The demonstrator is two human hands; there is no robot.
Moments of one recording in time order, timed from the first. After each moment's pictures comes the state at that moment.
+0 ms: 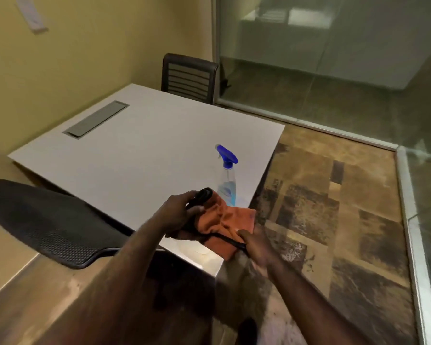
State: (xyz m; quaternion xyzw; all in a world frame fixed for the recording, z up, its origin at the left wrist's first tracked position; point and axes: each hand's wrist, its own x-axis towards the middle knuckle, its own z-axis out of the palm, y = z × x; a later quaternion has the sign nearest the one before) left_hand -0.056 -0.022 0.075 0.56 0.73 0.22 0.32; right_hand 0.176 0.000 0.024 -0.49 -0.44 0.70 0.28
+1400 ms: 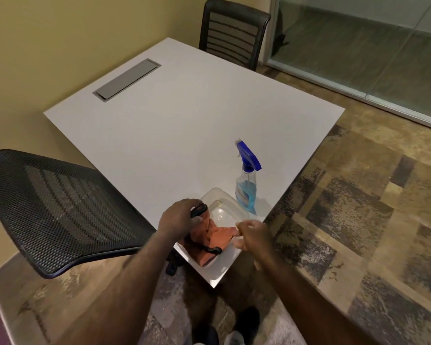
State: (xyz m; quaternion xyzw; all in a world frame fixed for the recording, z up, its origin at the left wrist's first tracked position) left_hand -0.070 0.028 -0.023 0.46 0.85 0.10 0.24; right_hand 0.128 0.102 -0.027 -0.61 -0.43 0.66 0.10
